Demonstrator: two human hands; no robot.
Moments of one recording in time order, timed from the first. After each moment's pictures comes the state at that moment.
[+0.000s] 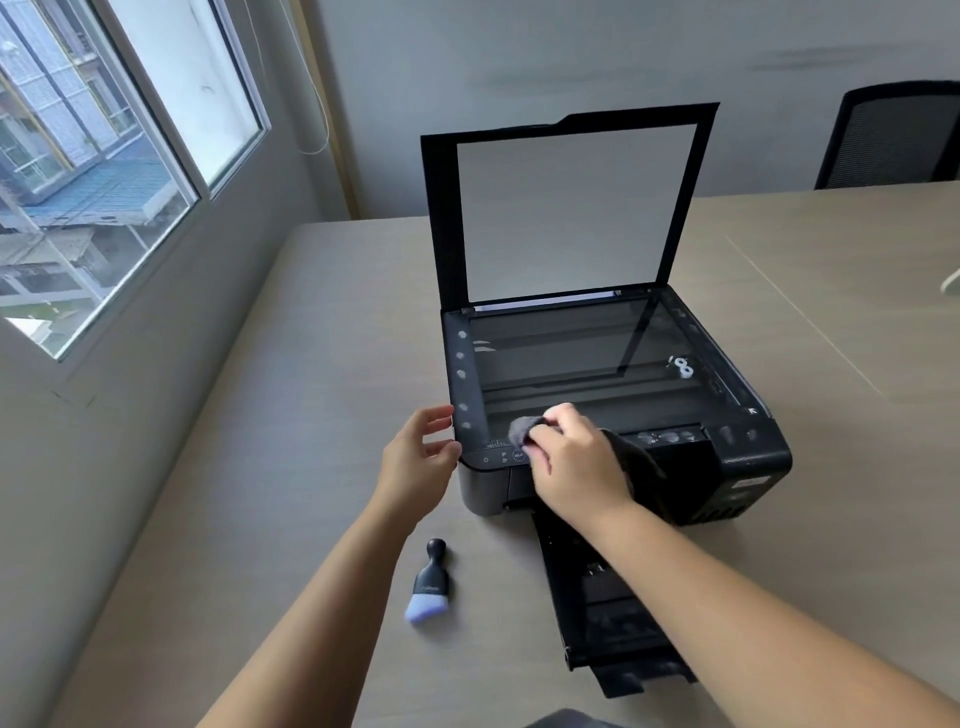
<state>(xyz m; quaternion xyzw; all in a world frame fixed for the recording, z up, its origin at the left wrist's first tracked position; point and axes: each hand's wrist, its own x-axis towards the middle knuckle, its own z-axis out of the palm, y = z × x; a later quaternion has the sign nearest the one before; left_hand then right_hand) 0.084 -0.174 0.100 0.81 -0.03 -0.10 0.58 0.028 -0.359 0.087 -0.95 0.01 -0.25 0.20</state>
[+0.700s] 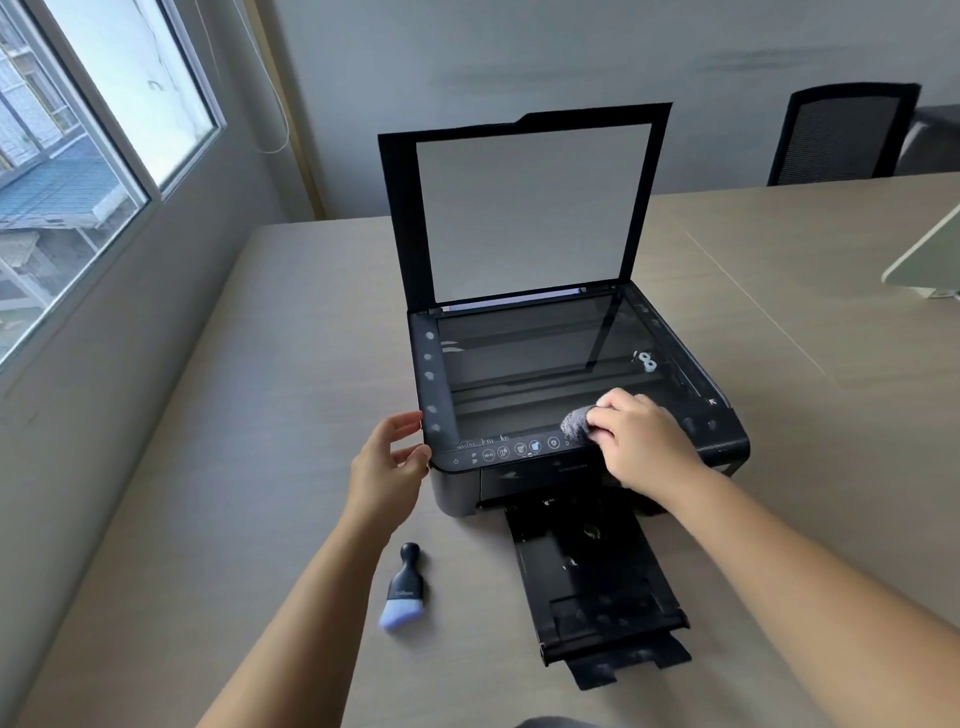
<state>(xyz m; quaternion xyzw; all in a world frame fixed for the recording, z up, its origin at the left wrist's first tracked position) 0.084 -0.176 0.083 0.79 -0.02 -0.08 0.61 0.007 -0.451 0.110 -0.98 0.06 -0.12 0.12</state>
